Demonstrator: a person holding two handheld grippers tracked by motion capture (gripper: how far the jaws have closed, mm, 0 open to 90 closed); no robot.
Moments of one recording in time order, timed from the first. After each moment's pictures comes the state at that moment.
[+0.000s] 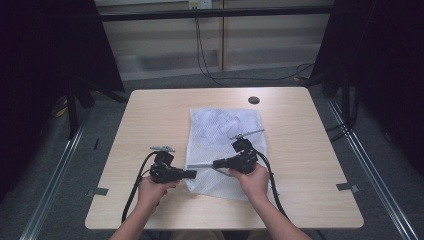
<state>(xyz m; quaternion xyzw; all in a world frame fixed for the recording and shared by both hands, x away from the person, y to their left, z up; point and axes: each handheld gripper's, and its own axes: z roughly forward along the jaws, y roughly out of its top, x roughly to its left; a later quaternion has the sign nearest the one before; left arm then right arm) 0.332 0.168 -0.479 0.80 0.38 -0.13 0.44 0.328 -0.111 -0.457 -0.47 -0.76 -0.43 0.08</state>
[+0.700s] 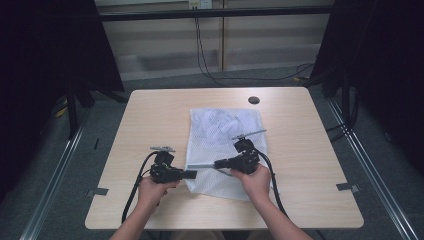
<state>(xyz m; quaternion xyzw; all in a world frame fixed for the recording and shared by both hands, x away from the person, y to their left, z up) 0.331 0.168 -0.479 0.80 0.38 -0.13 0.44 0.327 -0.116 -0.458 -0.47 -0.76 -0.44 0.09</state>
